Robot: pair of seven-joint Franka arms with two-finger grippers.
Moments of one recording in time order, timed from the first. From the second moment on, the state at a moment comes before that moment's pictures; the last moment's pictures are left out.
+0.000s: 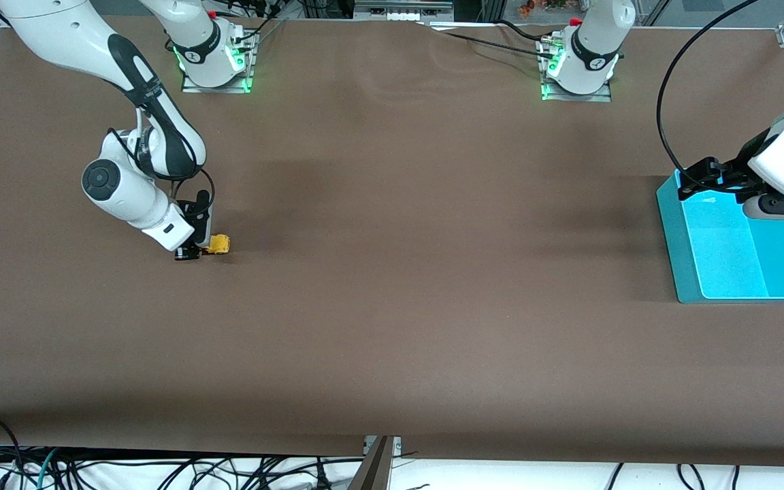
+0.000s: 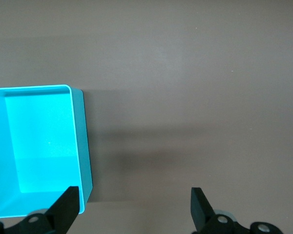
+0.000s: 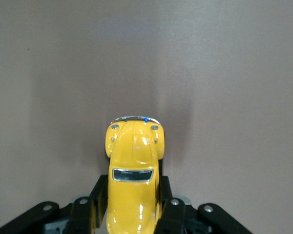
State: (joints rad) left arm 0.05 0.05 -0.06 -1.67 0.01 1.67 0.01; right arm -0.07 0.40 0.15 -2.25 0.01 2.66 -1.59
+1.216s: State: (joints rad) left arm 0.05 0.05 -0.06 -1.67 0.00 1.67 0.01; right arm -0.36 0.43 0.16 -2.23 0.01 2.72 -1.96
